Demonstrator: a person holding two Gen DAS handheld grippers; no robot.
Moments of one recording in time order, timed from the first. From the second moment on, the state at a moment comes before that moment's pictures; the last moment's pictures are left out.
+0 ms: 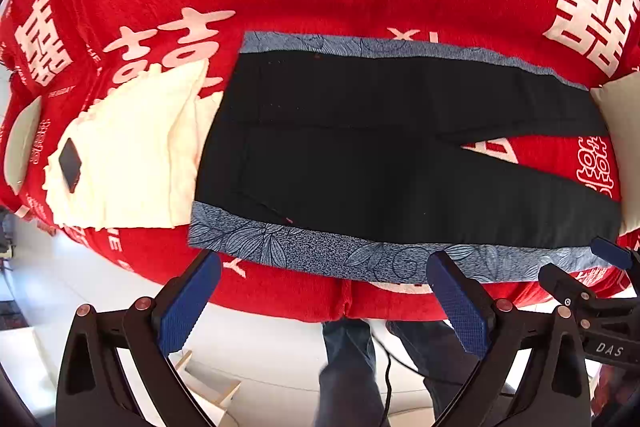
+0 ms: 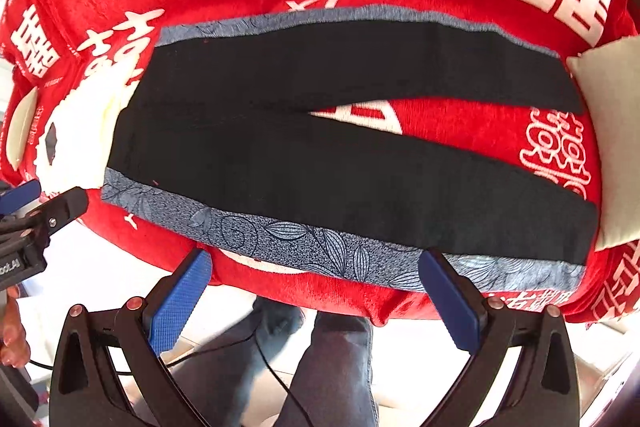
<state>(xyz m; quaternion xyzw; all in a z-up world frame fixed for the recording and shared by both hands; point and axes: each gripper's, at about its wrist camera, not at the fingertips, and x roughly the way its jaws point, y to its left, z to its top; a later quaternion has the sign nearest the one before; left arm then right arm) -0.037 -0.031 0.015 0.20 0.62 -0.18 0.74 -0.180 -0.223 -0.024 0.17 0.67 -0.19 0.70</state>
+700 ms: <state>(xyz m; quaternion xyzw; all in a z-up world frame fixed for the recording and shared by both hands) -0.021 0.076 -0.148 0.02 0.69 -0.23 0.68 -0.265 -0.207 -0.188 0.56 0.50 -0.10 0.66</state>
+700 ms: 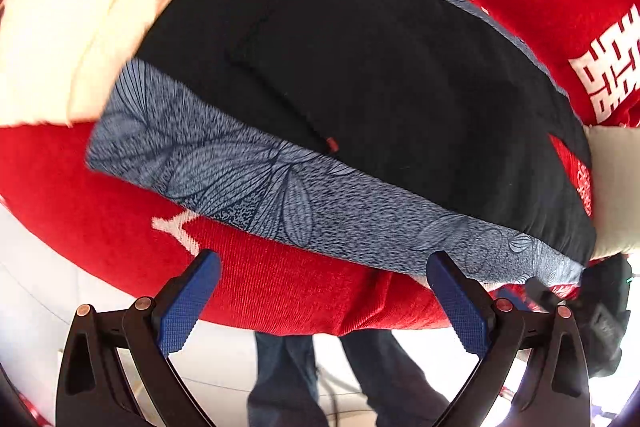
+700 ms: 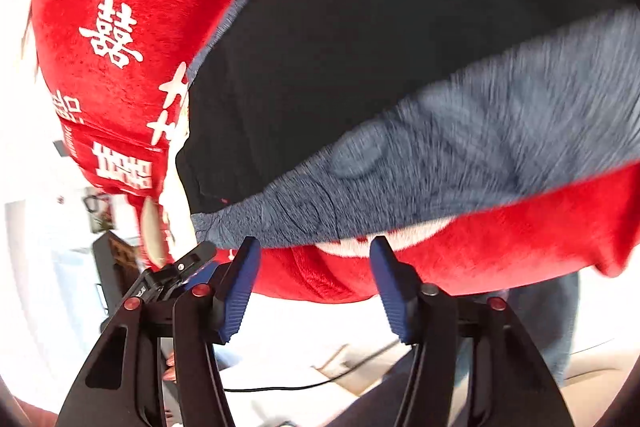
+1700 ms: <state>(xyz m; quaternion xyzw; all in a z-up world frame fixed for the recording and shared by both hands) 0.021 0.078 -0.169 -0.20 0.69 -0.22 0.66 -0.274 -0.249 -0.165 0.70 0.32 -0.07 0.63</state>
